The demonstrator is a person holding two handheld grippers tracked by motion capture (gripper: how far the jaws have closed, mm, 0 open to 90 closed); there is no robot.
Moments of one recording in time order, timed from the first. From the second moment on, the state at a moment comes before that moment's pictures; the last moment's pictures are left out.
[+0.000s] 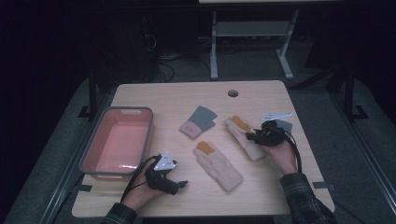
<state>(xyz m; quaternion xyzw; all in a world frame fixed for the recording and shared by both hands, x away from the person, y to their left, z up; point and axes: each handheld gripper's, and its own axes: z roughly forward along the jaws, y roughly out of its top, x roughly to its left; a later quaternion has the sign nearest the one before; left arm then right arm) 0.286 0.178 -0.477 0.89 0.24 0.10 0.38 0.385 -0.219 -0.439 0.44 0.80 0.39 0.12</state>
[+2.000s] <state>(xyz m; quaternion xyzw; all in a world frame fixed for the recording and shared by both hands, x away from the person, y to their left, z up) 0.286 0.178 -0.477 0.89 0.24 0.10 0.38 0.315 -0.142 -0.412 0.36 0.84 0.40 0.06</state>
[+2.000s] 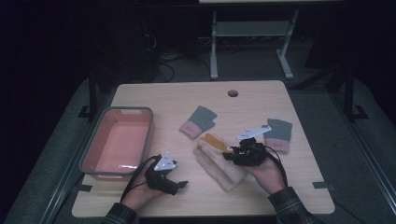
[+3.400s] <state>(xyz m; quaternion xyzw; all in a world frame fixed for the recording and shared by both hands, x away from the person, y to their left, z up) 0.285 0.177 -0.477 0.89 0.24 0.10 0.38 0.305 -0.132 -0.422 0.37 0.84 0.39 0.09</state>
